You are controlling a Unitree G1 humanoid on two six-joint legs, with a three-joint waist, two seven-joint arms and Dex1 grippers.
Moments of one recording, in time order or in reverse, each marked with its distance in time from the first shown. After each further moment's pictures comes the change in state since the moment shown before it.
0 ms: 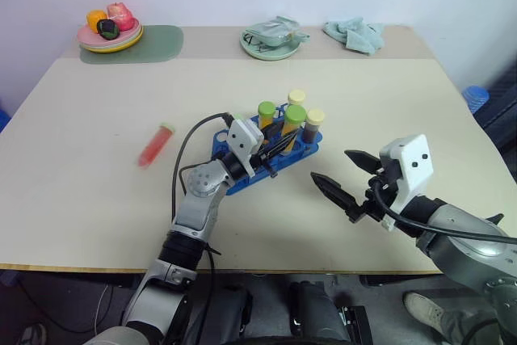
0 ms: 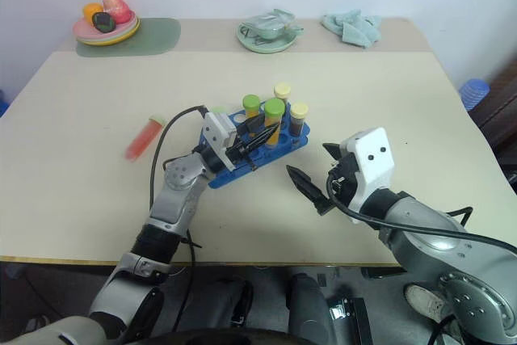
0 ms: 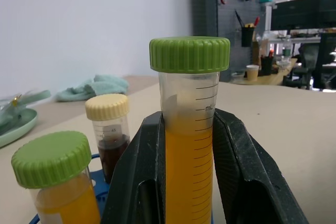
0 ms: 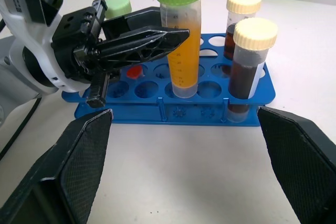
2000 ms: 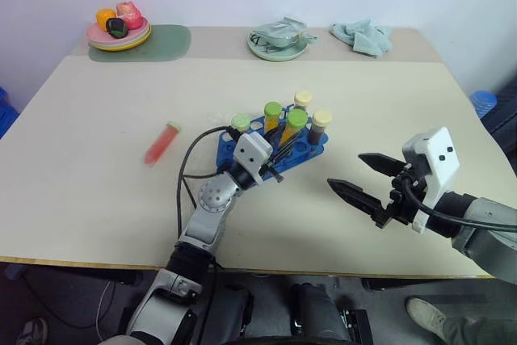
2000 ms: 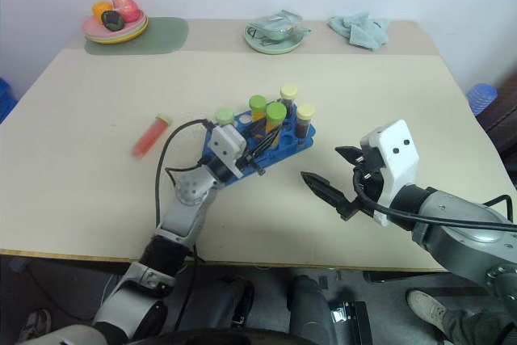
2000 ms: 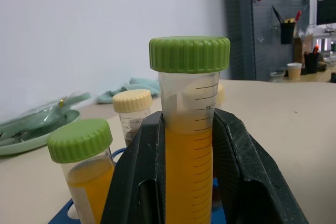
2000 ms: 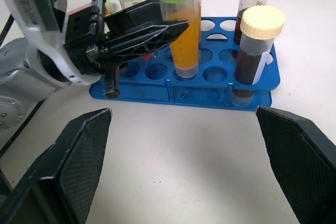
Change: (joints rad) left arm 0.066 -0.021 -0.070 0.019 0.120 -0.135 0.156; right arm 0.072 -0.269 -0.130 0.070 0.259 -0.056 0.047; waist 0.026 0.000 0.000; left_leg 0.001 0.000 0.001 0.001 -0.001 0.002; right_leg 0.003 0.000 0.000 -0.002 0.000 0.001
